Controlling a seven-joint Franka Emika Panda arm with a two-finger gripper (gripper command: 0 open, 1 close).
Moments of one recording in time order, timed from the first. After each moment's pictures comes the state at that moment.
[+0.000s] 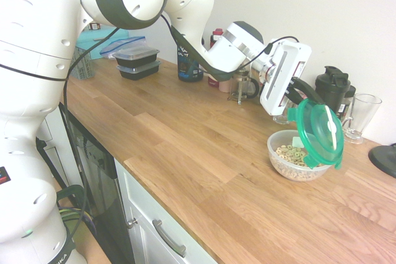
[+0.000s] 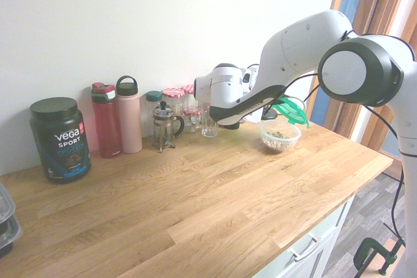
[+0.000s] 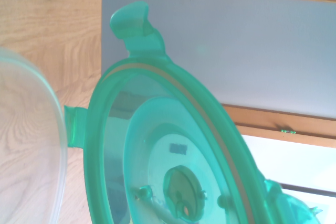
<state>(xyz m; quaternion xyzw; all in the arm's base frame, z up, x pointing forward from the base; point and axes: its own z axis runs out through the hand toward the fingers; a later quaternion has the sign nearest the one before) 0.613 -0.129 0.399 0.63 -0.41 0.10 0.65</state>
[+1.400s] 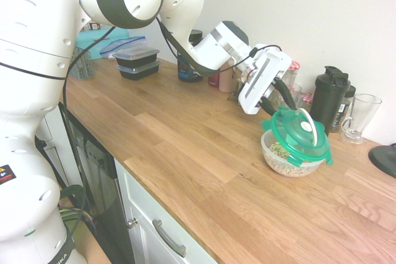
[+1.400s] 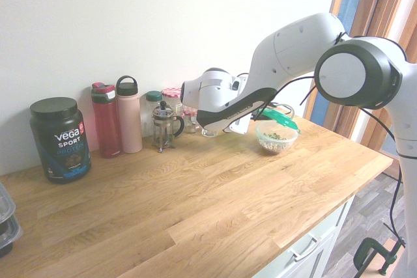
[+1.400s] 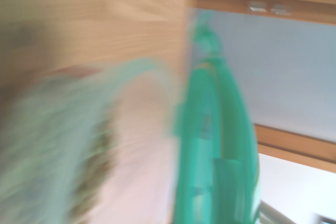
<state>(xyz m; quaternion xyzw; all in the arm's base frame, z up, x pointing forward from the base) 0.613 -0.066 0.374 0.72 -0.38 0.05 0.57</state>
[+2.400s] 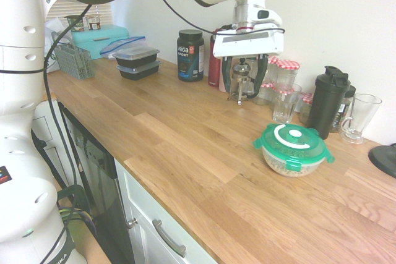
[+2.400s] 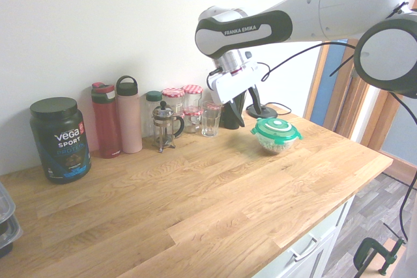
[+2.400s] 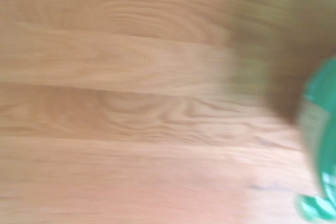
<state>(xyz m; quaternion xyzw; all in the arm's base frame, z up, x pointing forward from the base) 0.595 -0.056 0.485 0.91 -0.36 -0.15 0.14</state>
